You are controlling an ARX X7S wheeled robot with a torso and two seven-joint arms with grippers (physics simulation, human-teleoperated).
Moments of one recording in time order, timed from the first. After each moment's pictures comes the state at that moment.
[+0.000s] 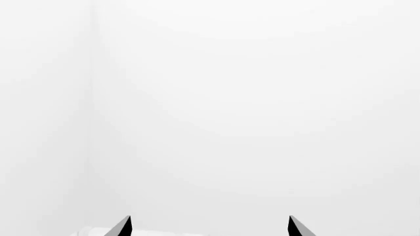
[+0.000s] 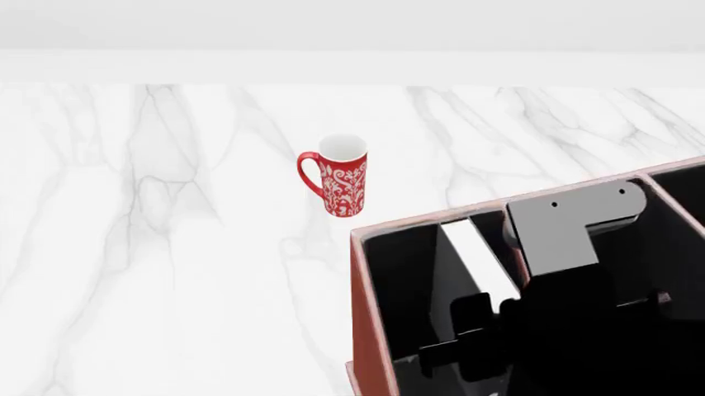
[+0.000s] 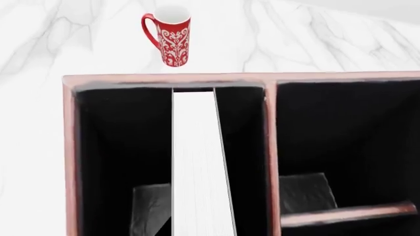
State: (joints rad) left arm 0.43 -0.81 -0.44 0.96 -0.81 -0.13 -0.57; right arm 0.92 0.73 -0.49 -0.14 1.43 1.17 0.62
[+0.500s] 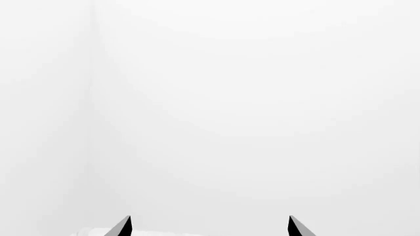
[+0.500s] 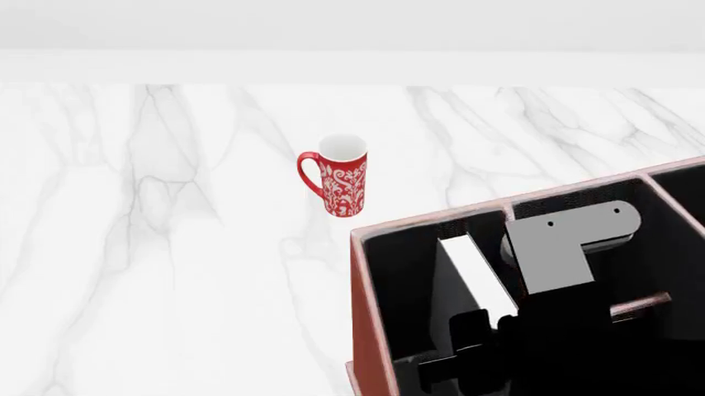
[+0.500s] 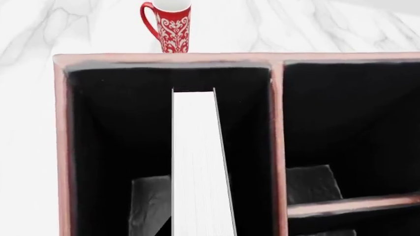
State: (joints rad) left arm 0.44 -0.81 -0.44 0.96 -0.81 -0.12 -0.57; right arm 0.87 0.74 -0.51 -0.15 1.39 1.13 0.59
